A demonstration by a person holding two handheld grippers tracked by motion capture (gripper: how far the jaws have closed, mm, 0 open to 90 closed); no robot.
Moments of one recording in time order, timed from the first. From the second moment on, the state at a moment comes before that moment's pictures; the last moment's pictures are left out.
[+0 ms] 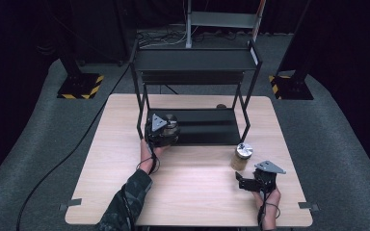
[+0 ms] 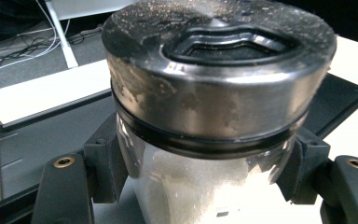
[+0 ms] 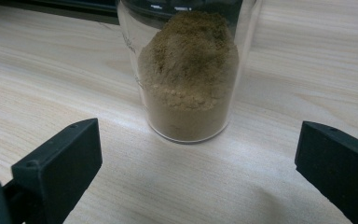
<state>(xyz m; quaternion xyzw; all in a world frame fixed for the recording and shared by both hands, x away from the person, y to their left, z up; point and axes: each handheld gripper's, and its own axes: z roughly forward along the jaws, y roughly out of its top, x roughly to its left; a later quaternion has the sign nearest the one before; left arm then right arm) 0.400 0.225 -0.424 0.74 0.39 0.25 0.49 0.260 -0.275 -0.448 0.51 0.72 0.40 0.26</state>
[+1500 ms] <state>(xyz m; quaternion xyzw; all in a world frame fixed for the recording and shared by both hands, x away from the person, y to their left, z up) 0.417 0.202 -0.433 0.74 0.39 0.25 0.49 0.261 -0.275 -0.448 0.50 0.72 0.40 0.26</state>
